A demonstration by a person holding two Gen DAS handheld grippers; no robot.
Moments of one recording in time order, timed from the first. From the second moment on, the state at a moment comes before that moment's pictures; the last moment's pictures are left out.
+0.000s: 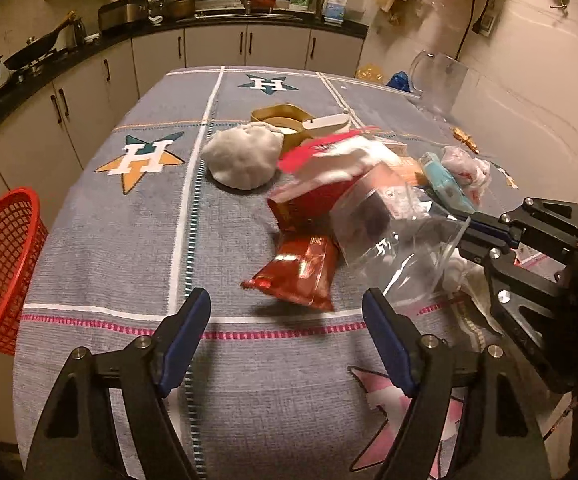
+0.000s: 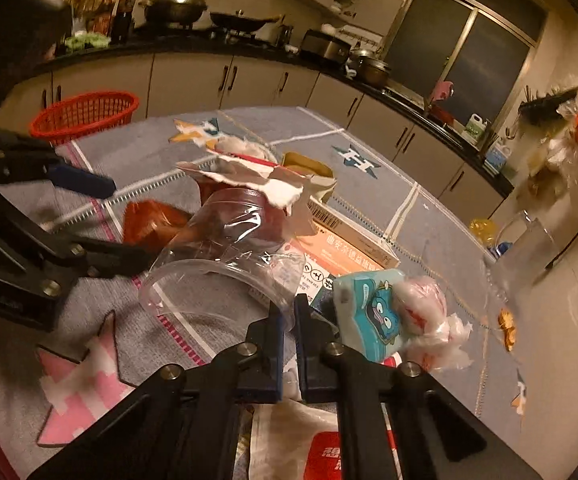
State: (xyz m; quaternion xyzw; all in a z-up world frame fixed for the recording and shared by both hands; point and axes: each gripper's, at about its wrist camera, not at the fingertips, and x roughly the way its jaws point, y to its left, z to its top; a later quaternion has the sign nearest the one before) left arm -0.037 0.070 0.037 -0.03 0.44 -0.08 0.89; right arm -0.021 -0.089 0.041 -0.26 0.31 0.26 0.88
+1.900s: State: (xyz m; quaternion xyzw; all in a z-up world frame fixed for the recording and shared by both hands) left arm -0.095 0.261 0.091 -0.08 0.32 0.12 0.94; right arm -0.012 0.037 0.095 -0.06 0.39 0.40 0.83
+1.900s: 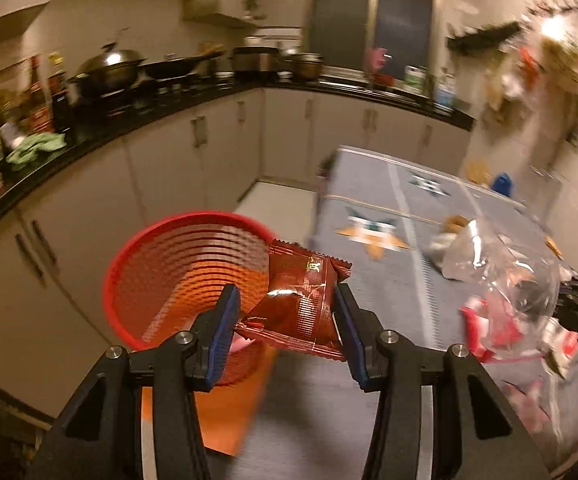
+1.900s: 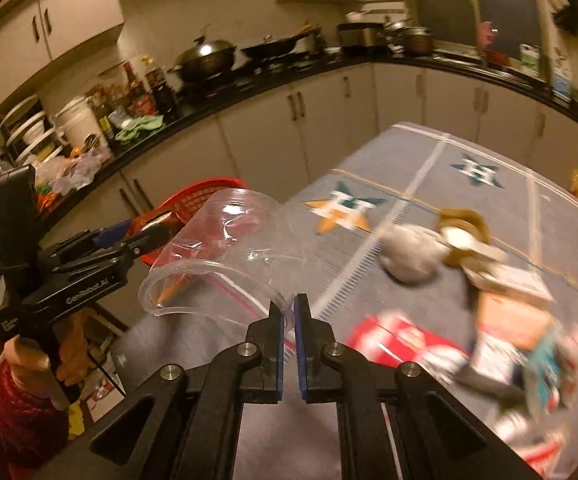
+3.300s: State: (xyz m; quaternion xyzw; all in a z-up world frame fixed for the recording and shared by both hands) left arm -0.105 0.239 0.089 -0.06 0.32 0.12 0.94; right arm -0.012 0.036 0.087 0.02 0.40 0.37 0.84
